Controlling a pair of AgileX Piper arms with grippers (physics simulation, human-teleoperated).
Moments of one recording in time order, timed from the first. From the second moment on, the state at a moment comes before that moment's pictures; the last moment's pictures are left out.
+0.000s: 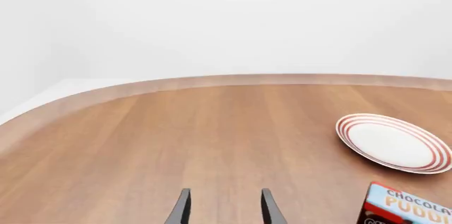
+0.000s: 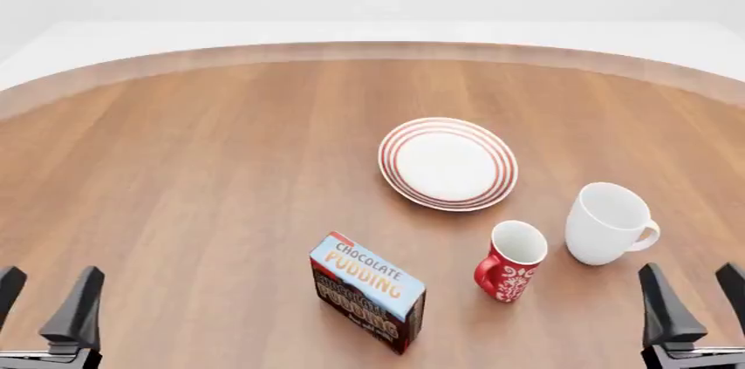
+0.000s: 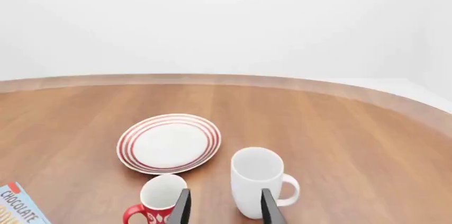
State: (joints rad) left arm 0.00 0.00 0.00 0.00 0.00; right arm 0.00 0.04 0.00 -0.03 0.00
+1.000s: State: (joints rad) left arm 0.00 0.01 0.00 0.00 0.00; right arm 0.12 0.44 -0.49 0.00 -0.04
